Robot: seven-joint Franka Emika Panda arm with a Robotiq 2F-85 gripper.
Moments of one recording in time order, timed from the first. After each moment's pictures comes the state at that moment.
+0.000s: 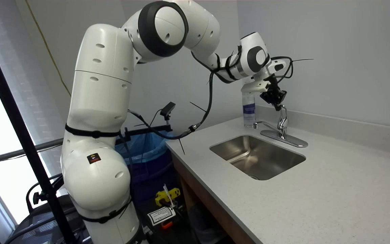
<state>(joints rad) 0.18 0.42 -0.01 -1.62 -0.25 2.41 0.33</state>
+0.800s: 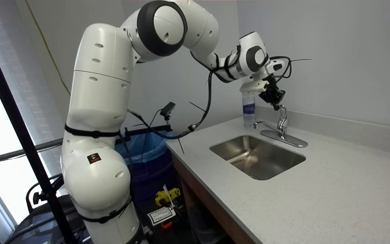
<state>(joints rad) 0.18 0.41 -0.01 -1.63 -0.25 2.41 0.34</state>
